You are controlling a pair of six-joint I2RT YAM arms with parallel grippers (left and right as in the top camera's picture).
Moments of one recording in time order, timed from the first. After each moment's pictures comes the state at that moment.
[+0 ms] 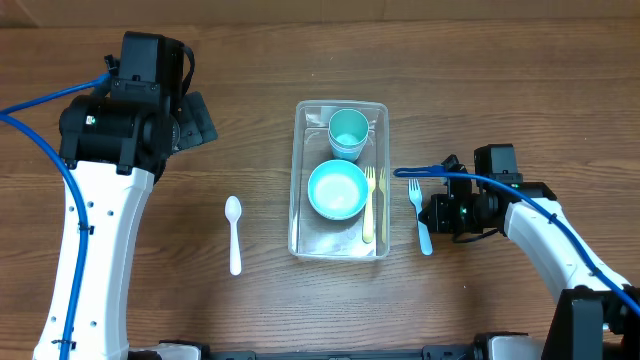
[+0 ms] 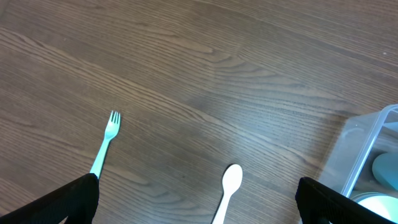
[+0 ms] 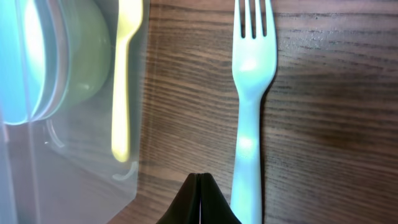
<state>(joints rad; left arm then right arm) -0.14 1.51 1.76 -1.36 -0.33 -0.48 0.01 1.48 0.79 -0.68 -0.50 -0.01</state>
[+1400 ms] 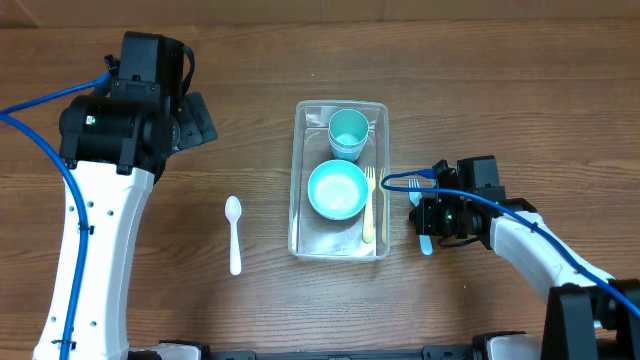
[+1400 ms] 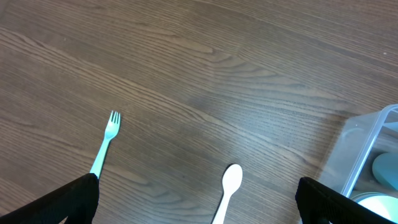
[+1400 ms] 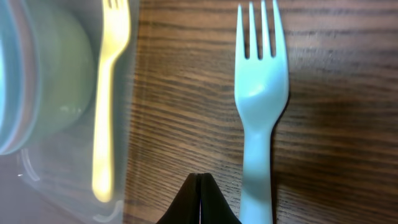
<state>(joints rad) -0.14 1.51 1.76 -1.35 -0.33 -0.48 0.09 1.49 0.66 -0.40 -0.44 0.12</state>
